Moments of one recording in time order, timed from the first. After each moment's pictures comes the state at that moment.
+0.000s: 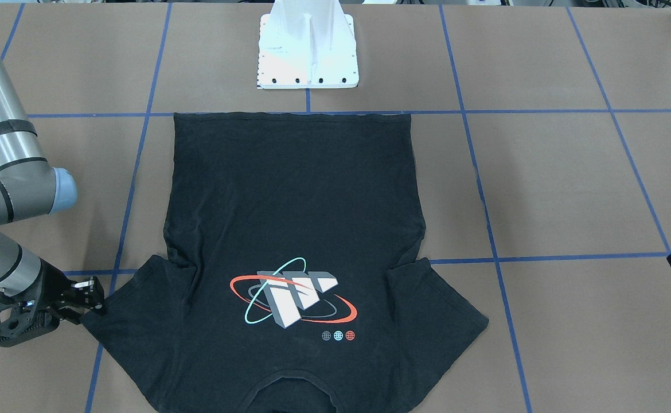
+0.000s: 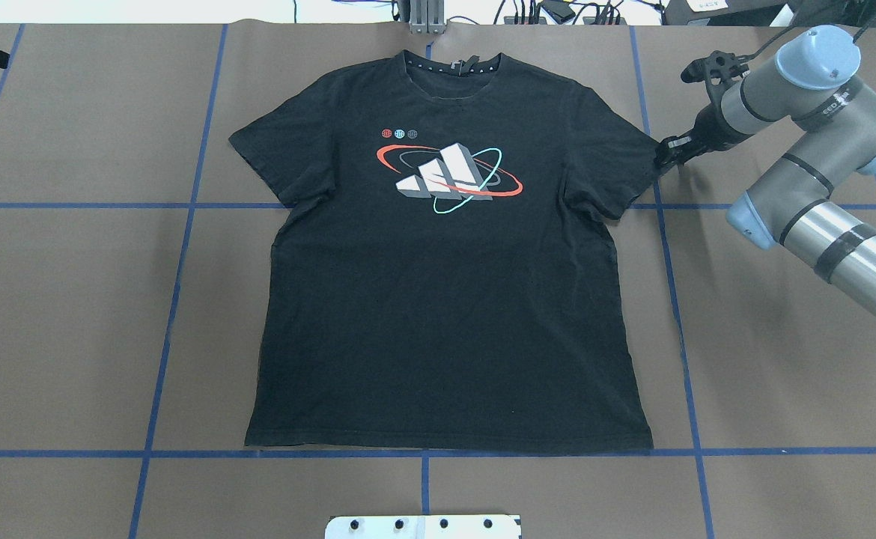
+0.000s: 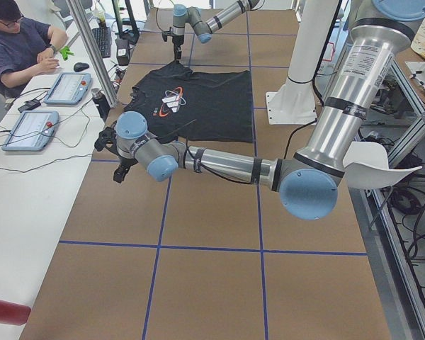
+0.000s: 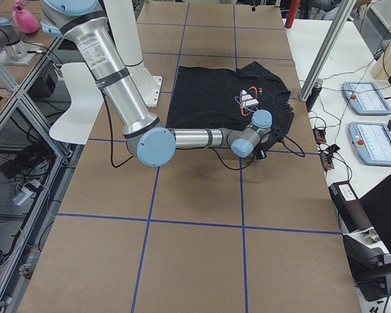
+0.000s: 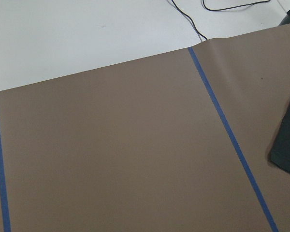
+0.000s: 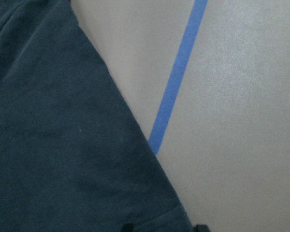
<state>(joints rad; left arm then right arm) -1.37 -1.92 -1.36 -2.21 -2.34 -0.38 1.01 -1.05 1.03 -0.79 2.18 0.60</state>
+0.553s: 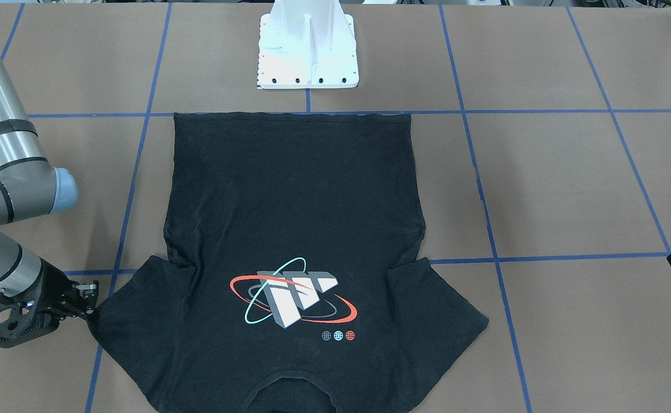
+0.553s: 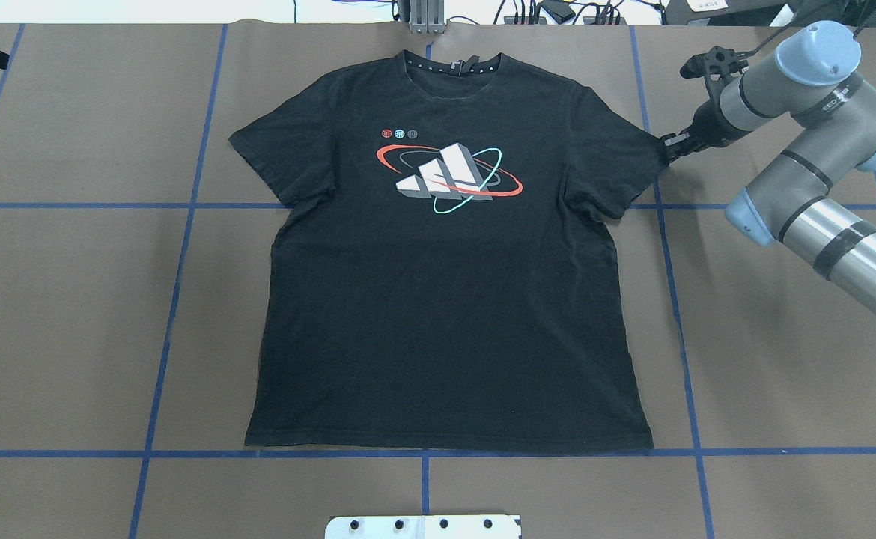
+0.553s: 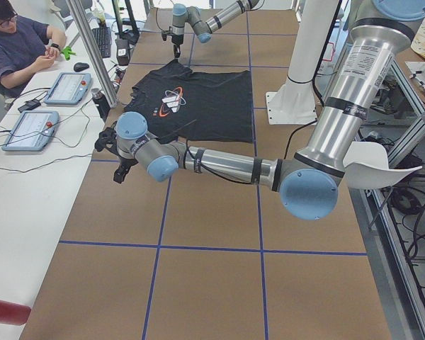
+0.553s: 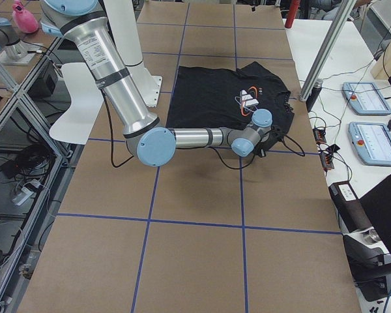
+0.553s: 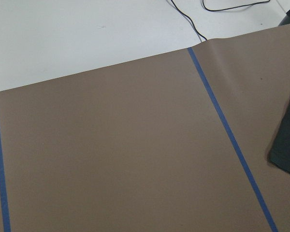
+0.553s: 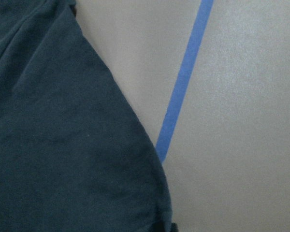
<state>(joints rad) -1.37 -1.92 -1.35 -2.21 -2.34 -0.38 1.02 -1.04 1.04 -0.79 2.20 0.61</state>
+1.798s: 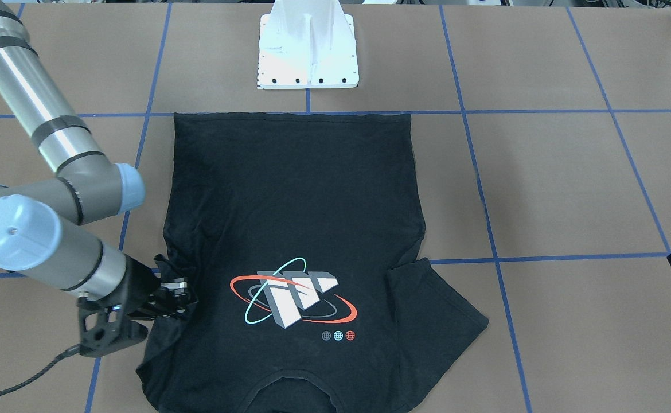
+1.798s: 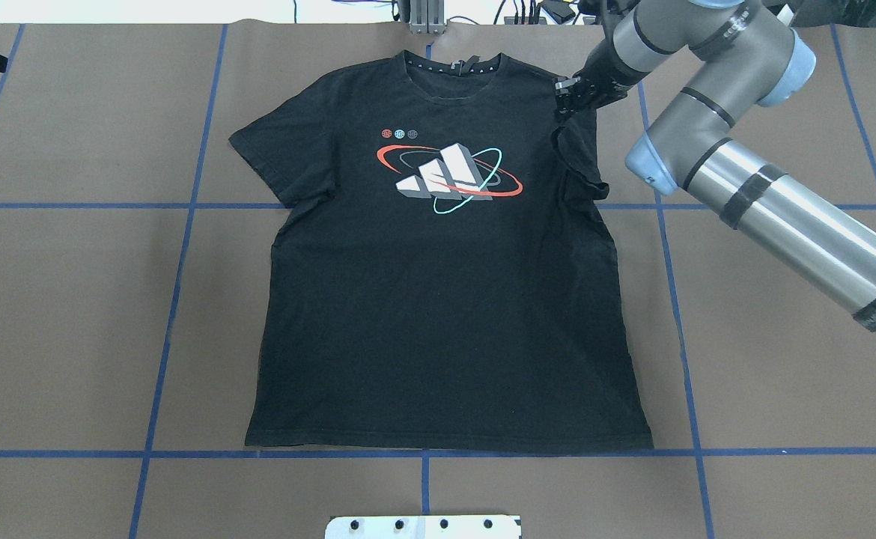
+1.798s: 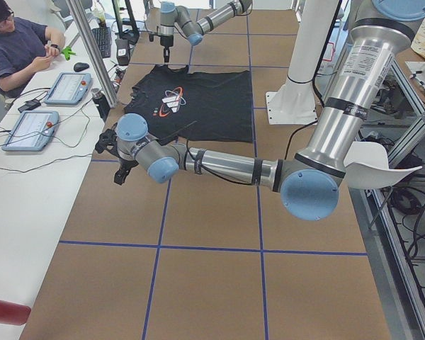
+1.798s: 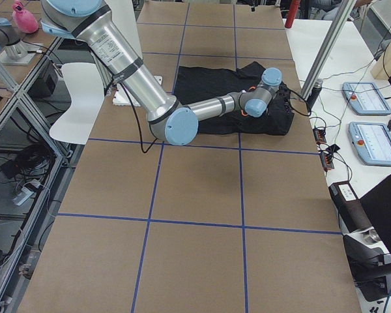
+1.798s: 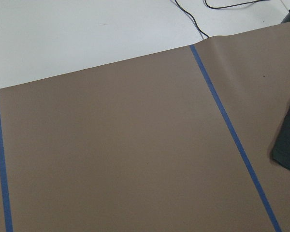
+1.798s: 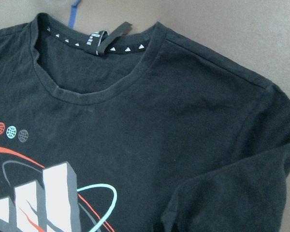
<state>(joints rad) -1.37 -1.92 -1.35 -2.21 -2.34 -0.38 0.95 -0.77 1.04 -0.91 2.25 0.84</state>
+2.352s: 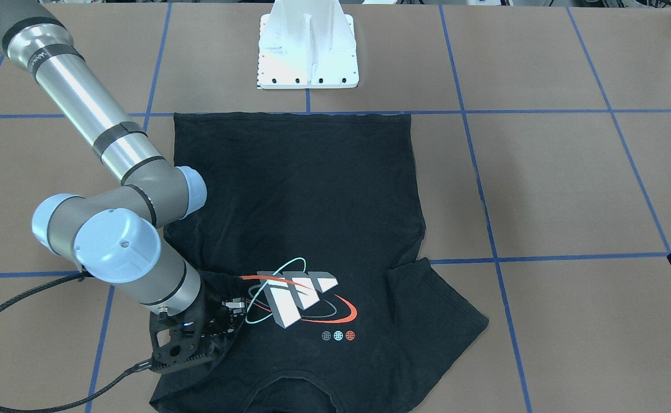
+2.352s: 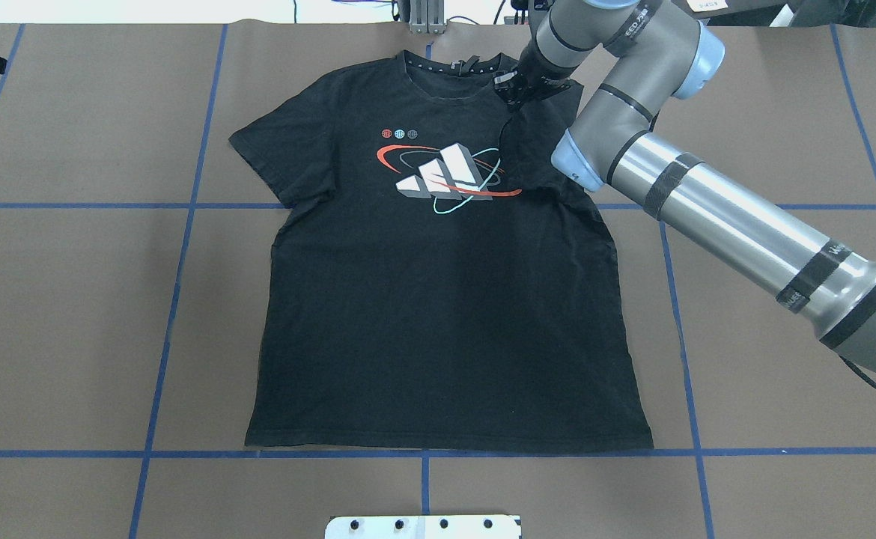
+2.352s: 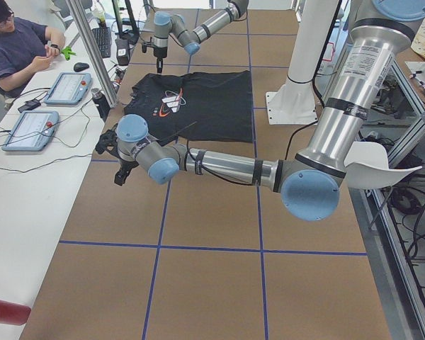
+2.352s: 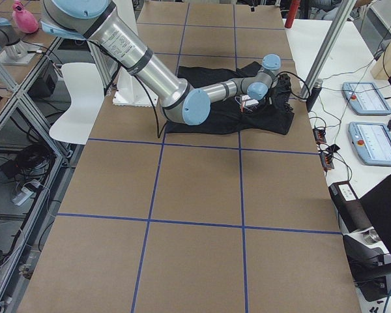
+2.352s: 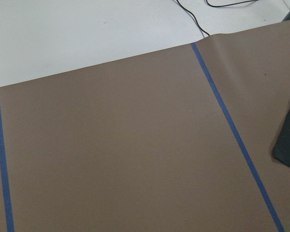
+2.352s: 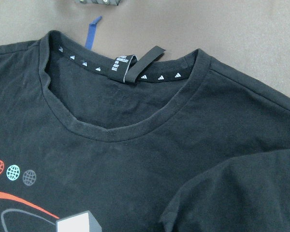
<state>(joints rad) -1.37 -1.91 -1.35 -2.22 -2.34 -0.37 0.89 -0.62 0.88 -0.94 2.09 0.85</state>
